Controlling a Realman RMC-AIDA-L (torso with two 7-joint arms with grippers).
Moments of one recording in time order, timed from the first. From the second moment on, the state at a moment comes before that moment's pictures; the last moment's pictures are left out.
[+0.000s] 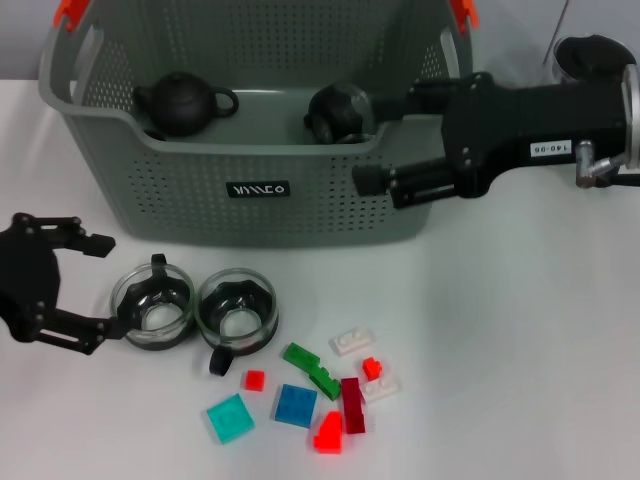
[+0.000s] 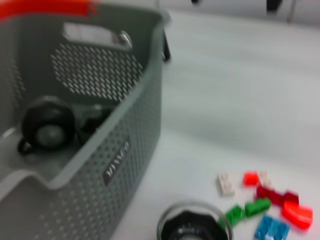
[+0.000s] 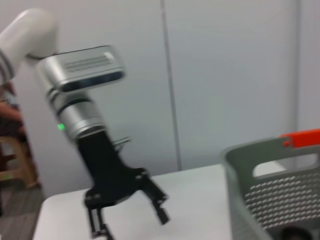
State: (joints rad) left arm -0.39 -2.11 0.62 1.46 2.34 1.96 -1.53; right arm 0.60 2.09 -1.04 -1.15 -1.82 -1.59 1.77
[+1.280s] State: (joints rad) left arm -0.51 -2.17 0.92 1.38 2.65 1.80 -1.64; right arm 0.65 2.10 -1.04 -1.05 -2.11 -1.74 1.78
